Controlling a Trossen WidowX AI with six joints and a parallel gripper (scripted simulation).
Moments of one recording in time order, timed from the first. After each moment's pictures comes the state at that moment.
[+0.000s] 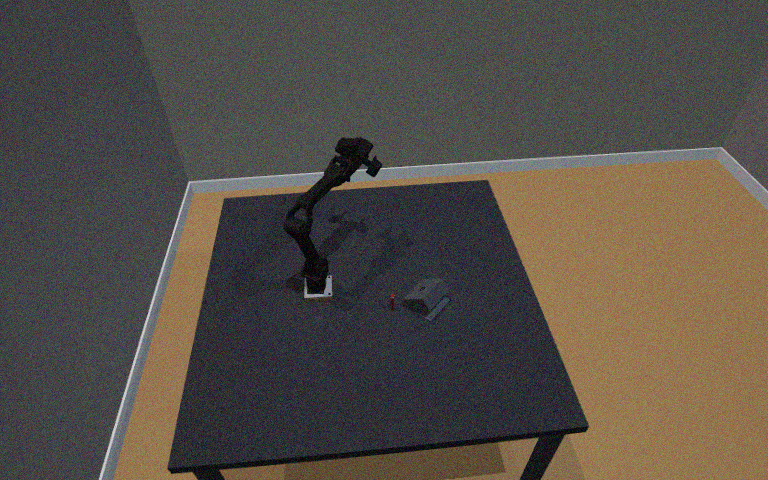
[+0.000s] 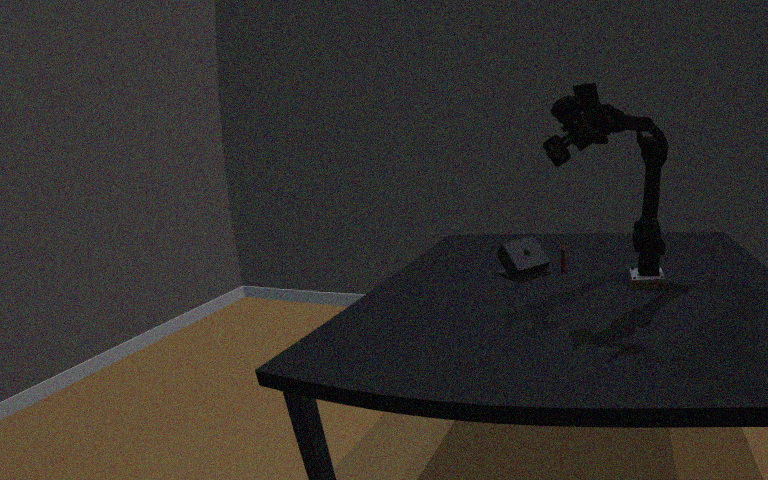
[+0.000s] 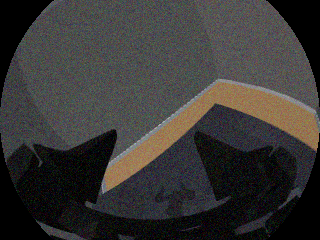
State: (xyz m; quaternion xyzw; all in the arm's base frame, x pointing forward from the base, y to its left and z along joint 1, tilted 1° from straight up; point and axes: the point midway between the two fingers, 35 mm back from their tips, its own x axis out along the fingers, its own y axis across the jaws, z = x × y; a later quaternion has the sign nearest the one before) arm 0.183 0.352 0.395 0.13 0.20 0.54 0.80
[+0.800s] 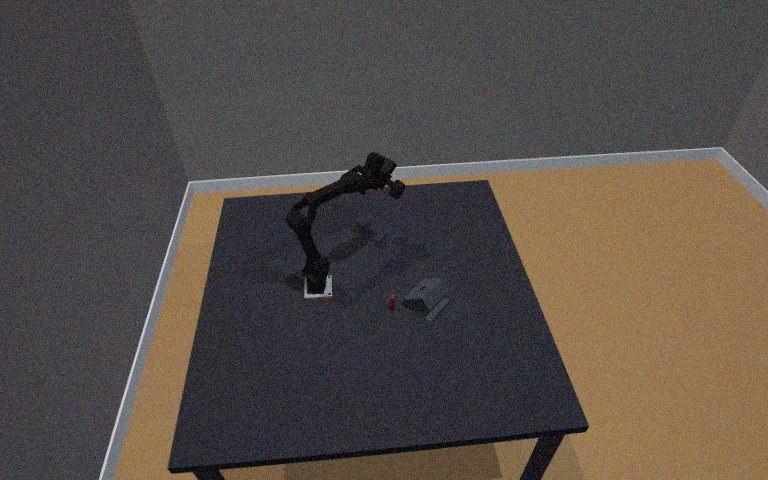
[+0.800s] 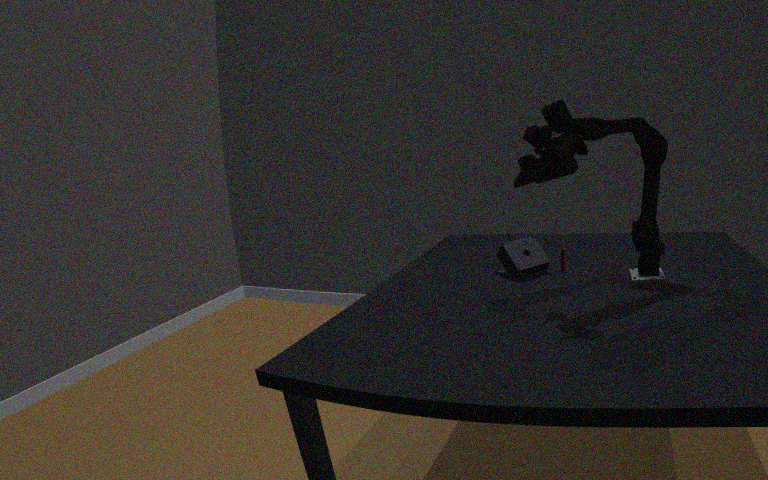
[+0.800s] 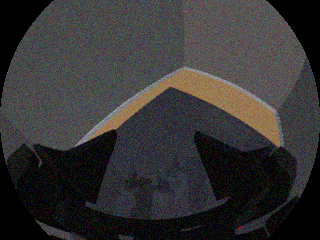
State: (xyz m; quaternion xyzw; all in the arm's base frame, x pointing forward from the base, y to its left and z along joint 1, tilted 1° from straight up) arm 0.286 0.284 0.321 -0.02 0.24 0.41 0.88
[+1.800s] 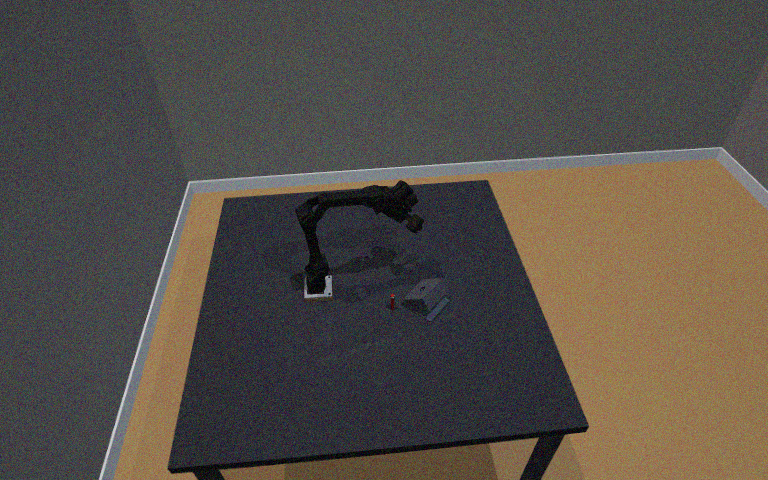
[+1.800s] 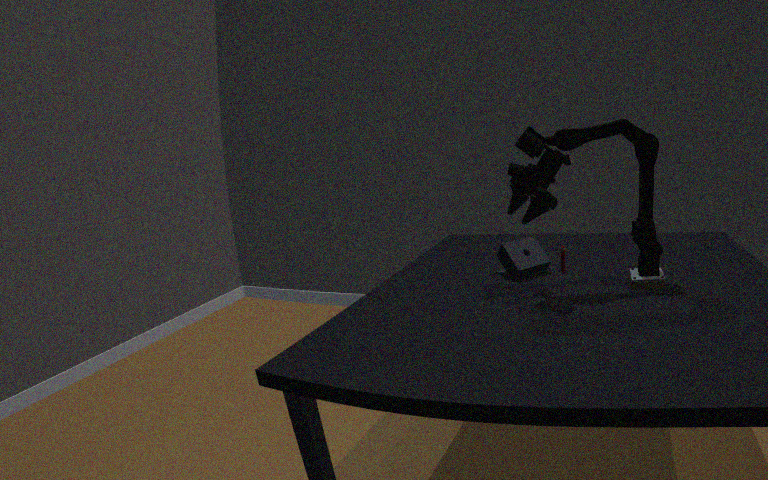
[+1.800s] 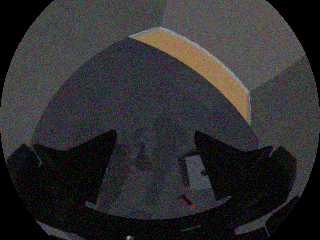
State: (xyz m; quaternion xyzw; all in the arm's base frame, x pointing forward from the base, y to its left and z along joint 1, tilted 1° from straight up) arm 0.360 0.147 0.226 -0.19 0.37 0.27 0.87
